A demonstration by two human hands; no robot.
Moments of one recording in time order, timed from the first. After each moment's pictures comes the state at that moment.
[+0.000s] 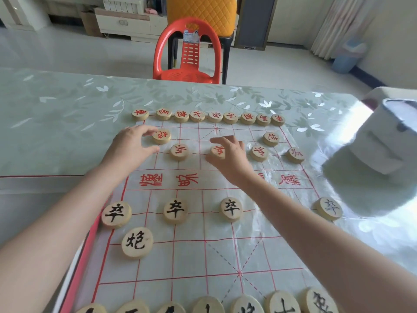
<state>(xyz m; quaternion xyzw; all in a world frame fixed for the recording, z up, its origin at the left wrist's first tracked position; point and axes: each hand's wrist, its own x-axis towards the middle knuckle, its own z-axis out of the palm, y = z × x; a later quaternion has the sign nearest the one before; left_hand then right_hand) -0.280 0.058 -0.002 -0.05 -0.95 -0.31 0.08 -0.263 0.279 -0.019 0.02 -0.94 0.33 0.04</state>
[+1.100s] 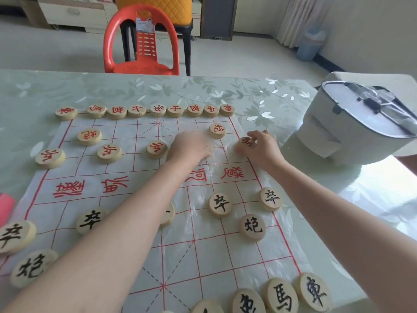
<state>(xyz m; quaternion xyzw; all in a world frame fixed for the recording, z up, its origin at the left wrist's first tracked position) -0.301 0.292 -0.035 -0.12 -0.94 -0.31 -0.01 -0.272 0.483 -0.033 -0.14 -0.94 0.29 0.07</state>
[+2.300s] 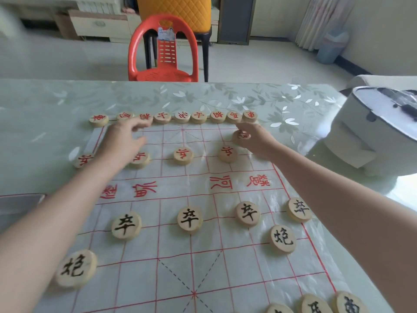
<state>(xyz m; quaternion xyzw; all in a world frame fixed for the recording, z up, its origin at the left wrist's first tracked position) -0.306 0.140 0.007 -0.04 -0.94 -0.32 0.11 -0.326 0.433 -0.019 -0.03 -0.96 0.29 0.01</state>
